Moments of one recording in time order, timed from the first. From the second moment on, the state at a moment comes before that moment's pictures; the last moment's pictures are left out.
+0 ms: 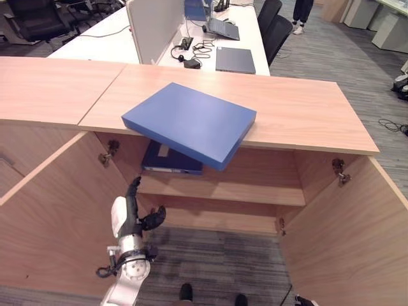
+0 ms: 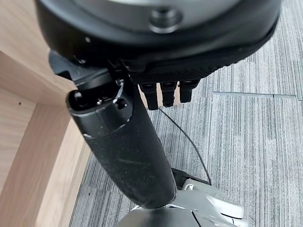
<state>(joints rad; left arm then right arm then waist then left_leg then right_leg) 0.11 0.44 -0.10 0.17 0.33 -0.11 0.57 0.08 -0.22 0.20 1.18 0.12 -0.05 -0.18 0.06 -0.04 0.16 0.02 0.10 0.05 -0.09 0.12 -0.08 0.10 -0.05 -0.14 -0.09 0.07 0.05</state>
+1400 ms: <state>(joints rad) -0.12 0.86 -0.24 -0.06 0.71 -0.23 0.48 0.08 -0.27 0.28 1.18 0.05 -0.06 -0.13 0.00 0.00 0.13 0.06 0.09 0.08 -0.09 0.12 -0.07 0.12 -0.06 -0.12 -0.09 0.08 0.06</state>
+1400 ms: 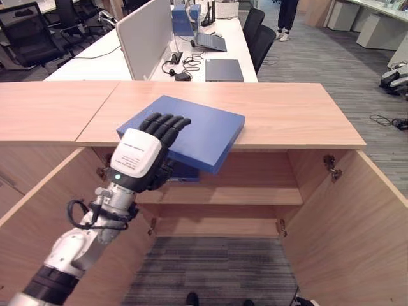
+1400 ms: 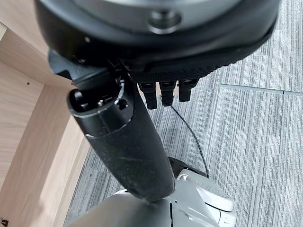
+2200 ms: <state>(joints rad) -0.17 0.80 -0.33 0.12 0.67 -0.19 0.42 0.13 -0.24 0.17 1.23 0.25 -0.04 -0.13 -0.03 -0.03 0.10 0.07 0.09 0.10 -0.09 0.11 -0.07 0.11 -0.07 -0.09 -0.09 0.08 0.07</state>
